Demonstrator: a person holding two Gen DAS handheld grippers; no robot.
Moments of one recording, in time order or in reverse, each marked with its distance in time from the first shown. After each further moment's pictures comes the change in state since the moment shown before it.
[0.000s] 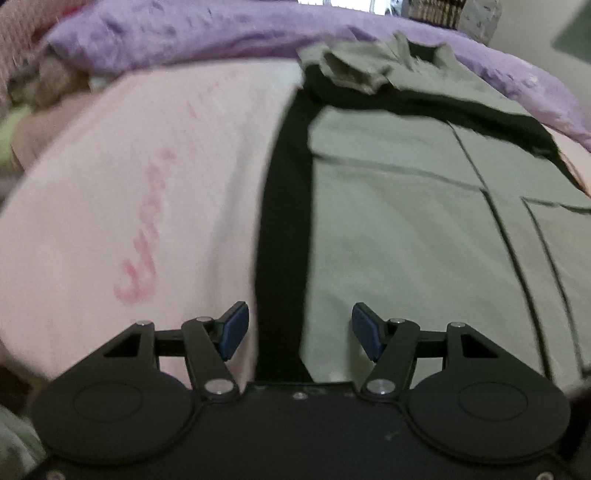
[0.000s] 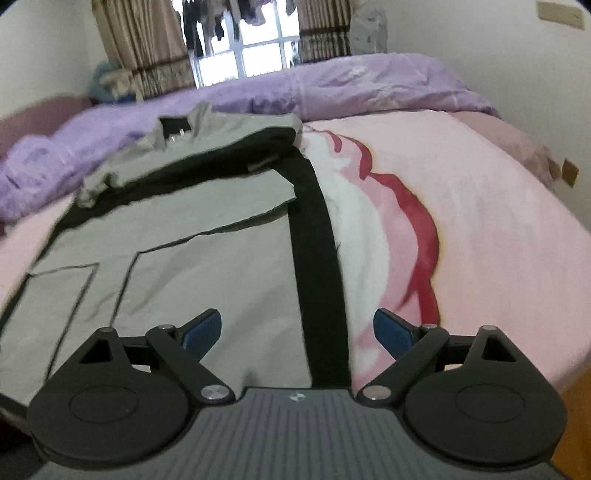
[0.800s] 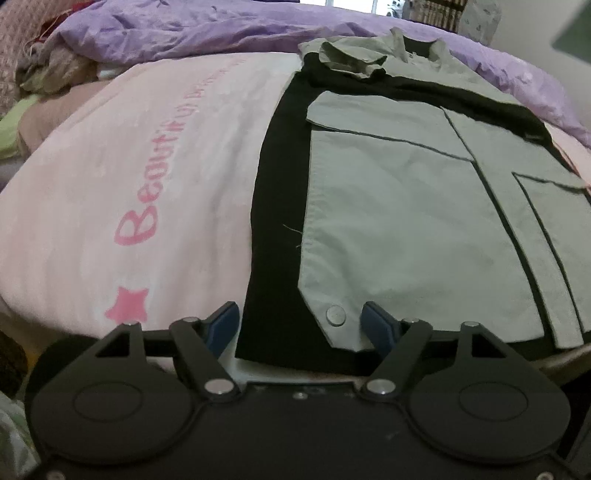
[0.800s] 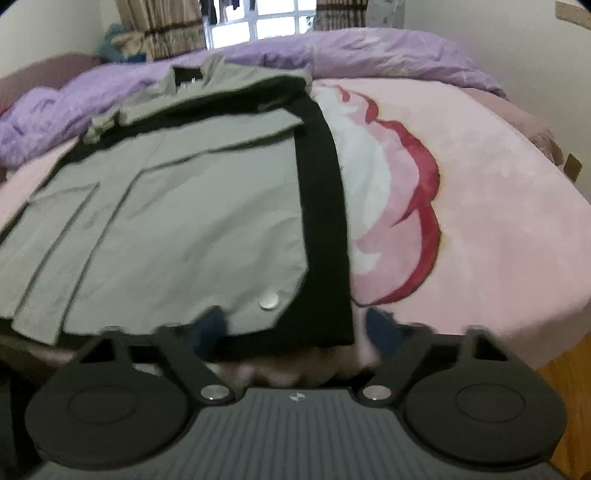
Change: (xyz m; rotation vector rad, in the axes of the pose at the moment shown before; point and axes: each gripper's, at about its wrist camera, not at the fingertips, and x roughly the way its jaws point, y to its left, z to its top) left arm -0.011 -0.004 -0.042 -0.010 -0.042 0.012; right arm 0.001 0.009 -0.043 -0.084 0.100 -0.021
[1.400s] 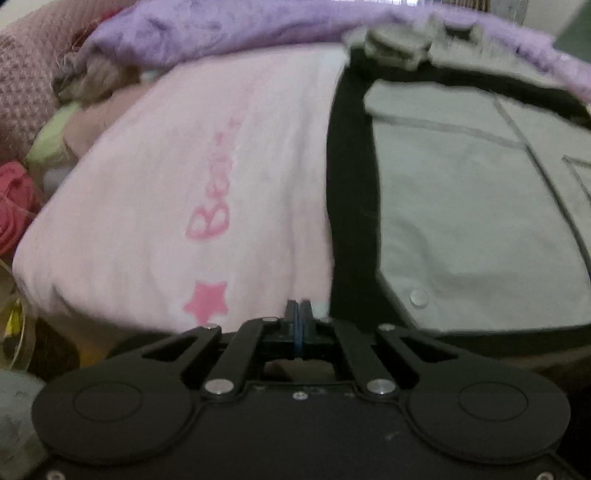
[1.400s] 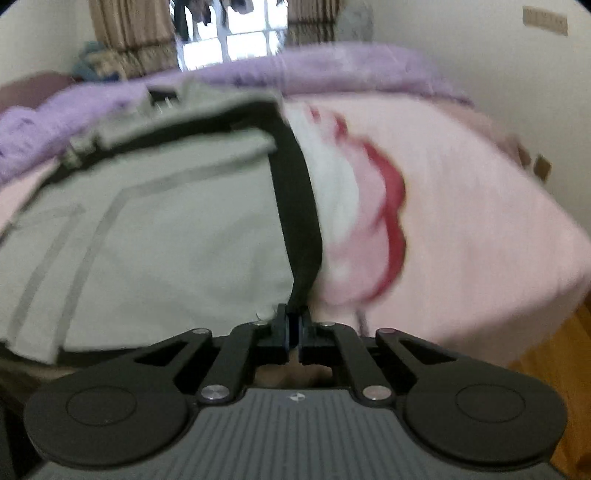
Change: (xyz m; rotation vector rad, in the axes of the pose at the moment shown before) left arm -0.002 0.016 -0.003 0.048 -0.003 0.193; right arm 0.000 -0.001 -0.003 0.035 -0.042 -0.118
